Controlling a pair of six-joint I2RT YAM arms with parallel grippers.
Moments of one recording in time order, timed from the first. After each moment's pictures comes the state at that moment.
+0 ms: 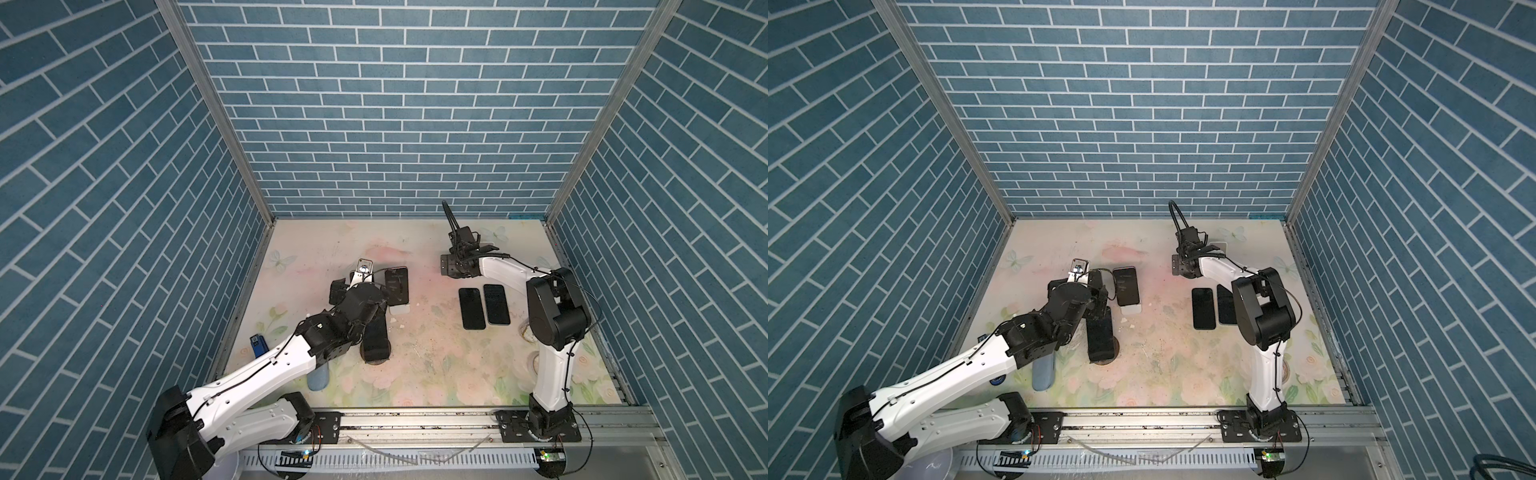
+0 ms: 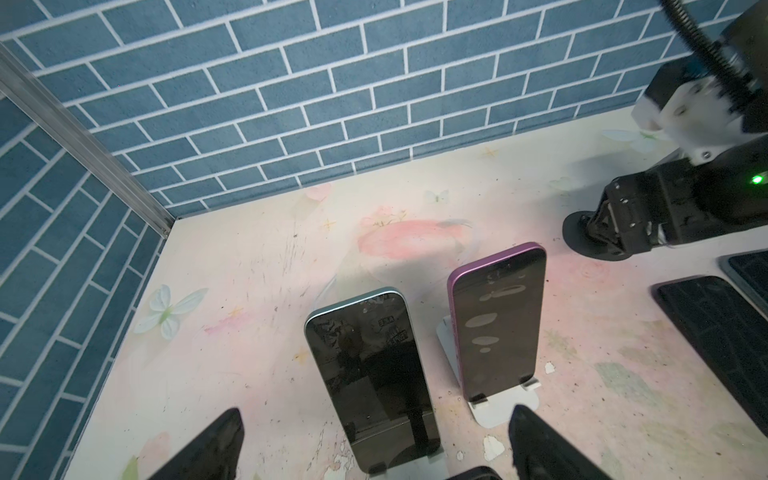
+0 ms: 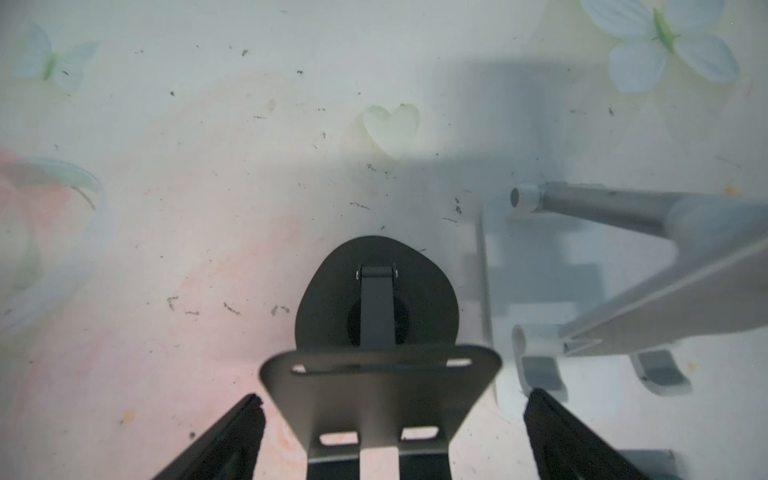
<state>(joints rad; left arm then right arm) -0.85 1.07 0.83 -0.38 -0.68 -0.26 0.47 1.98 1.43 -0.45 0.25 0.32</state>
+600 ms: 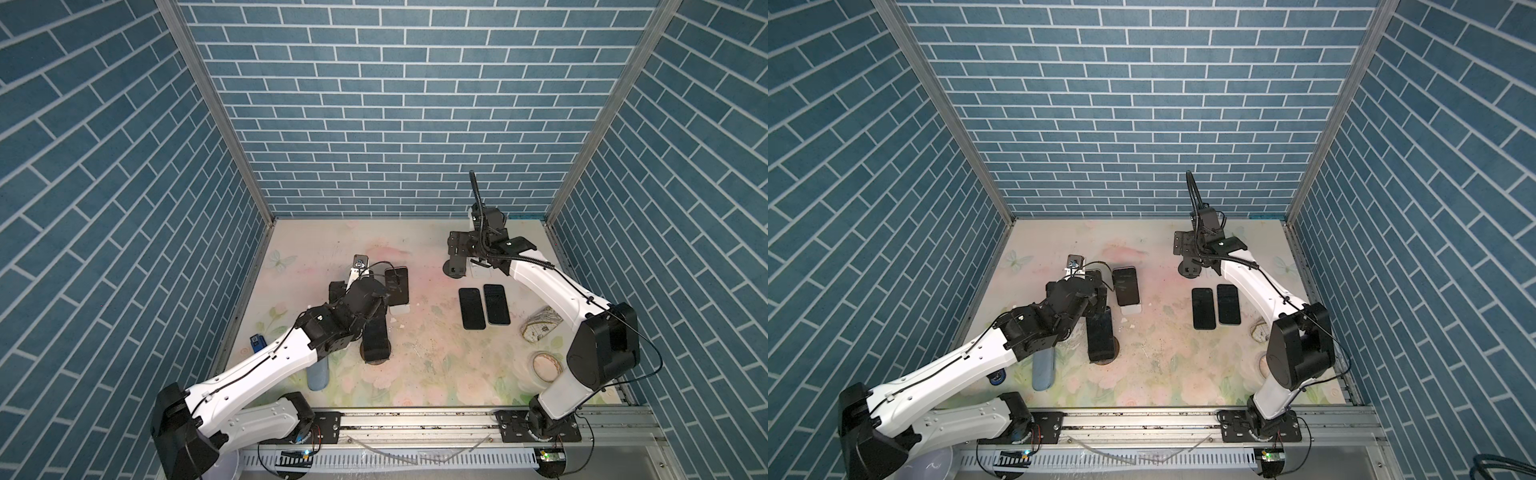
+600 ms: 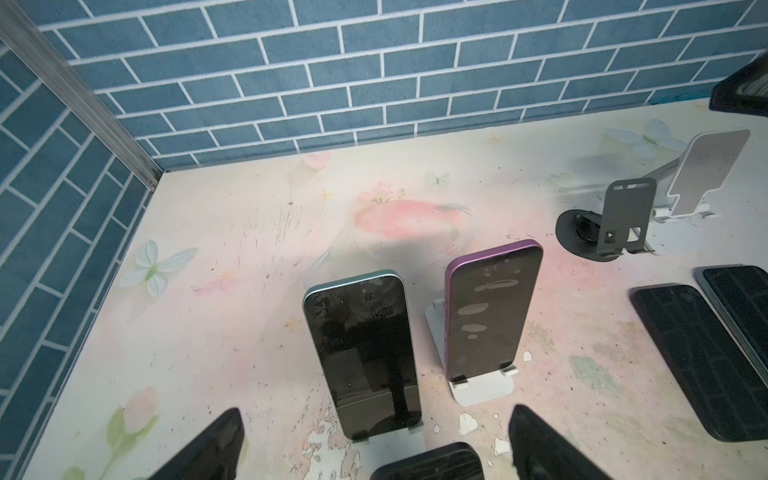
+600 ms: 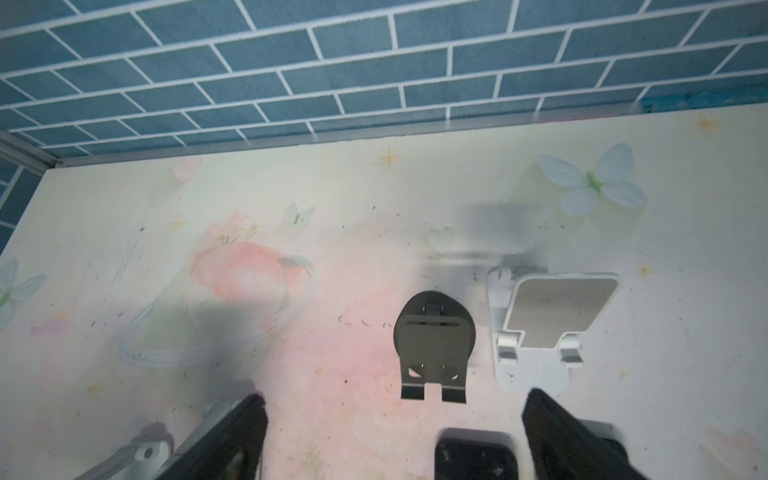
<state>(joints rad) -0.85 1.09 0.94 -0.58 -0.64 -0.45 0.47 1.65 1.43 -0.50 0.10 0.36</state>
